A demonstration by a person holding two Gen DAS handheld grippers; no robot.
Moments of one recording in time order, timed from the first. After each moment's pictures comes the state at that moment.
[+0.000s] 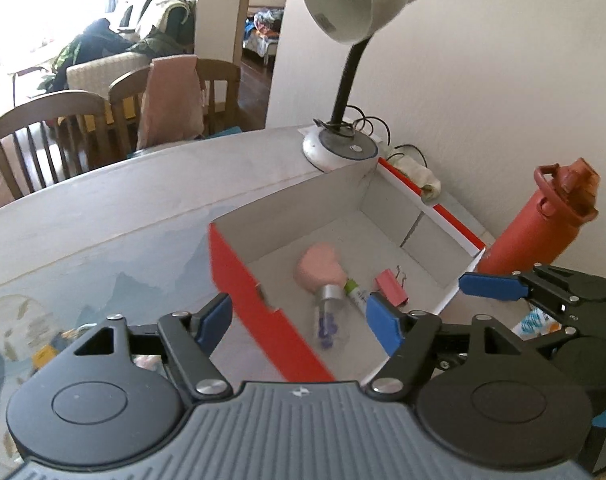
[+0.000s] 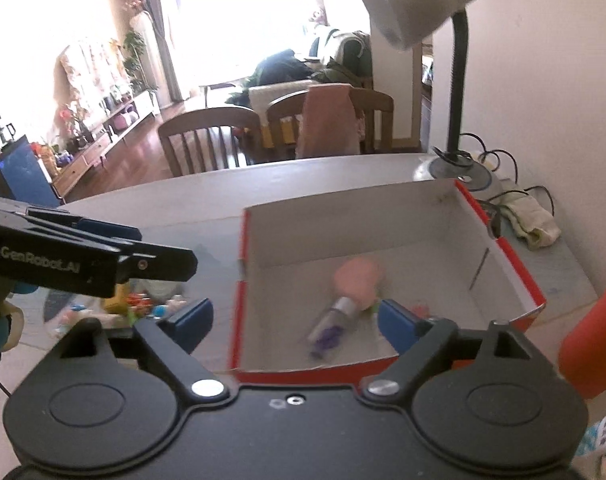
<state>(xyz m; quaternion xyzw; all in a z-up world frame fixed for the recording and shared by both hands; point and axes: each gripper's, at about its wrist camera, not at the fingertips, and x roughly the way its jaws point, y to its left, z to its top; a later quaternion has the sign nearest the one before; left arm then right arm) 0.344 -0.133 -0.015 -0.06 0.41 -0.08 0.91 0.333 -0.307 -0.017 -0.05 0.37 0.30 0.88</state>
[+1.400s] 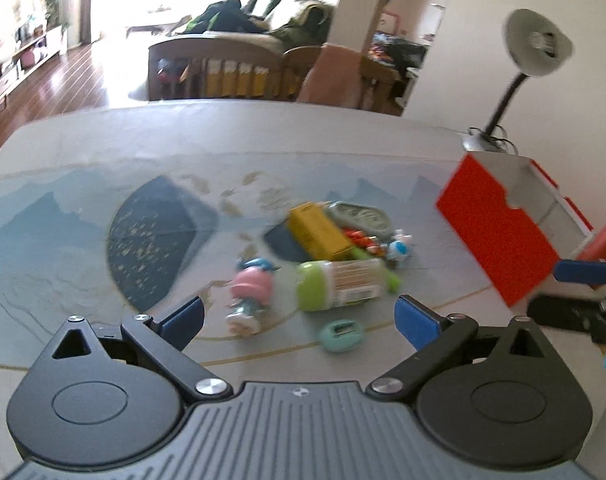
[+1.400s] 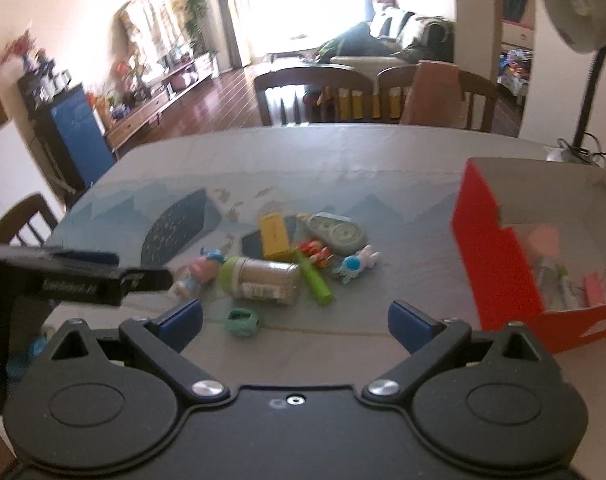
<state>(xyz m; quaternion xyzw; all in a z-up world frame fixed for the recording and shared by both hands) 0.168 0.103 -0.101 -0.14 0.39 0.06 0.91 0.215 -0.134 -0.059 -0.09 0.39 0.37 0.84</state>
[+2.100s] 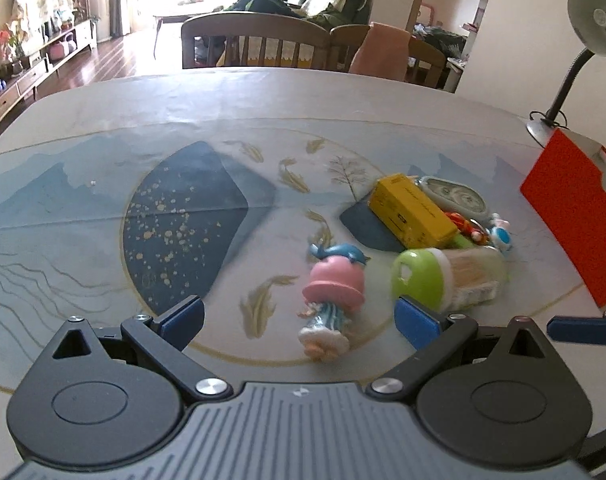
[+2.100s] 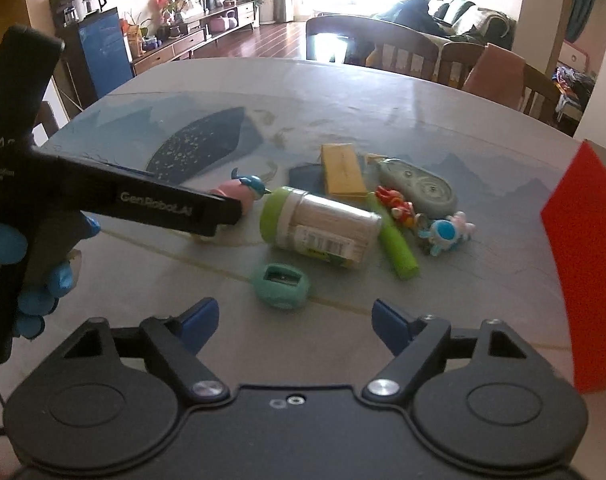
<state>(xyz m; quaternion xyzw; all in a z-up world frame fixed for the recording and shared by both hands) 0.206 0.134 -0.176 -0.12 0.40 0.11 0.90 0.205 -0.056 -0.143 -0.18 0.40 0.40 0.81</state>
